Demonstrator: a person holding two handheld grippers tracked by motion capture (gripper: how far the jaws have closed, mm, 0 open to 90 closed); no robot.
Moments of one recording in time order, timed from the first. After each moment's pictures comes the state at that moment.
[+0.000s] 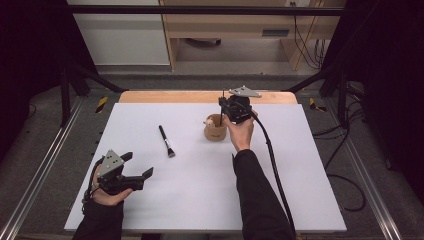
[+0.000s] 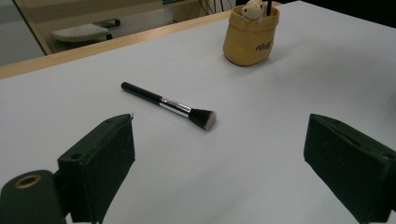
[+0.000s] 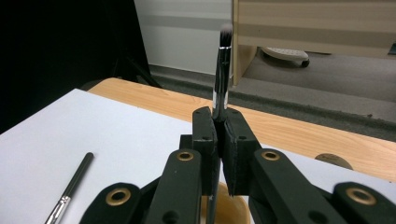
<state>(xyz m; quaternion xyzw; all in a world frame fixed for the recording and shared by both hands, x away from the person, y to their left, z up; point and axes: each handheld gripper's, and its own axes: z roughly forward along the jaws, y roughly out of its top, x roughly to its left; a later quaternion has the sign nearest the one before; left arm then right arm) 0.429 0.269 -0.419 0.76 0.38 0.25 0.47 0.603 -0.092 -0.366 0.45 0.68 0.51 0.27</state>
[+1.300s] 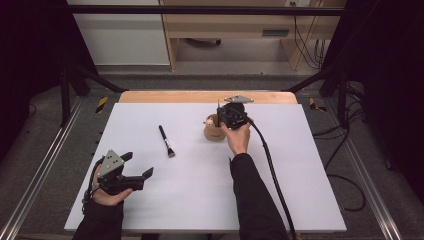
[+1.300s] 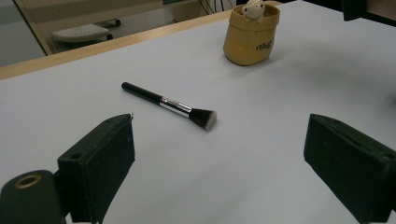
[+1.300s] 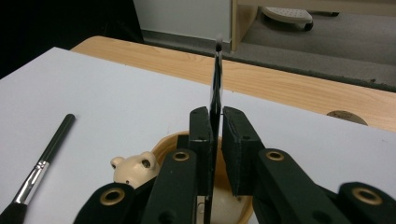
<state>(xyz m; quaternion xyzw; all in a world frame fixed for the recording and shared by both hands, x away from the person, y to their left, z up) 0.429 0.269 -0.419 0.76 0.38 0.25 0.47 0.613 -0.085 -0.403 0.48 0.71 0.45 0.24</state>
